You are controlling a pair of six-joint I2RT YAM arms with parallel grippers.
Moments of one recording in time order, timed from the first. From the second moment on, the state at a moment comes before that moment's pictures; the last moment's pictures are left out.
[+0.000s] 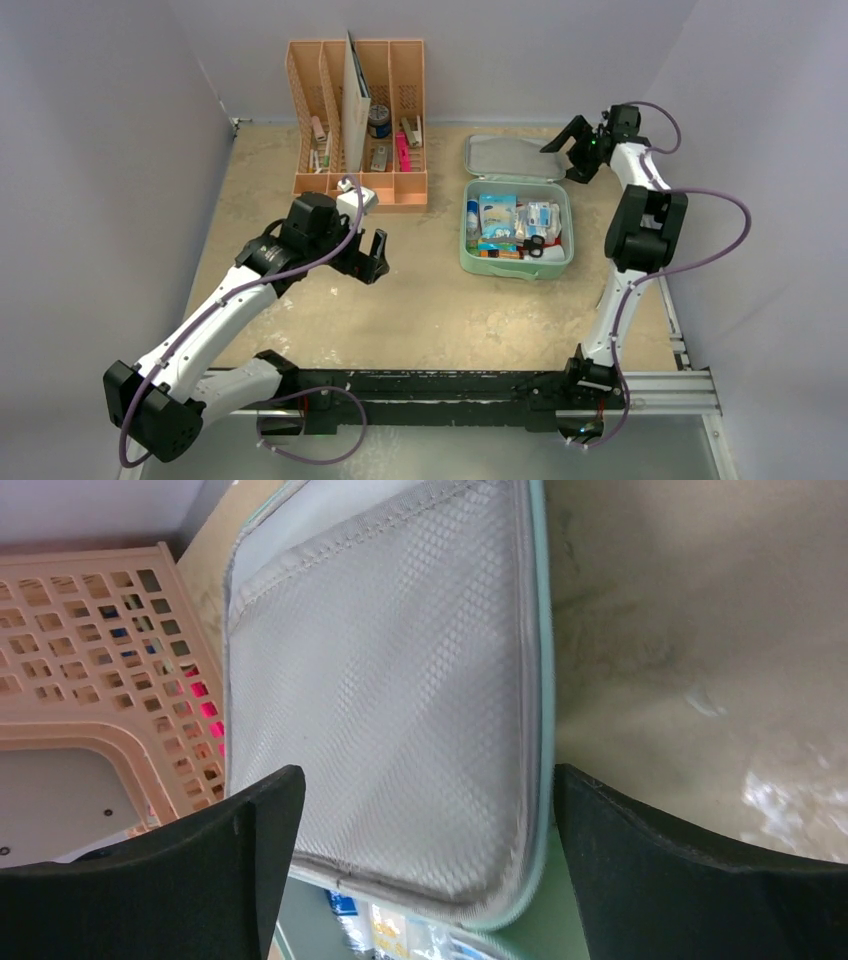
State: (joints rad) left arm -0.52 1.04 0.95 -0.65 0.21 -0.11; right arm -0.21 2.17 1.80 -0.51 -0.47 0.58
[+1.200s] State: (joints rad) left arm -0.53 1.10 0.97 -0.63 0.24 -0.12; right arm -0.22 2.17 1.60 0.04 -0.99 0.53
